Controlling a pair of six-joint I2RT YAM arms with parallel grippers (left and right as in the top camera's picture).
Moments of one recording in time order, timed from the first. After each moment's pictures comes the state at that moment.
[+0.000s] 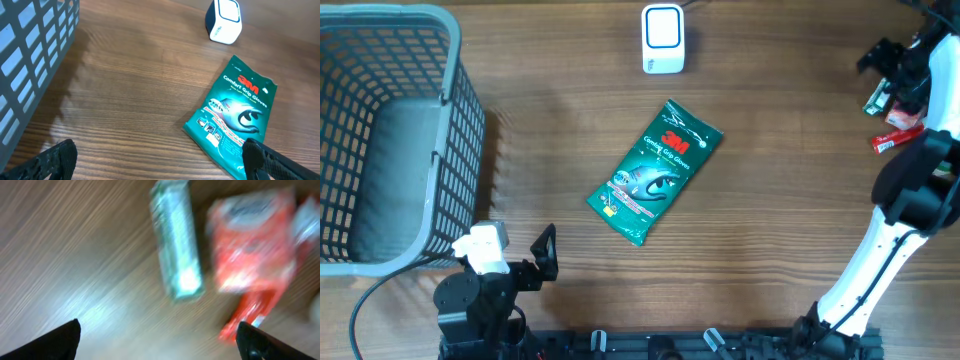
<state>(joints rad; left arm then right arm) 0.11 0.01 0.32 -0.78 0.25 -0.20 -0.38 2.37 2.26 -1.26 -0.12 0.42</state>
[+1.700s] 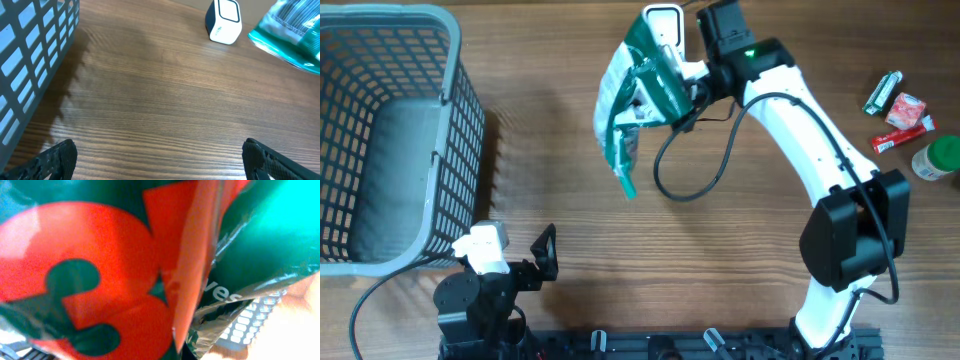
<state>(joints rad) 0.11 0.01 0.32 -0.78 0.25 -0.20 0.38 1.98 1.74 -0.84 -1.56 -1.19</state>
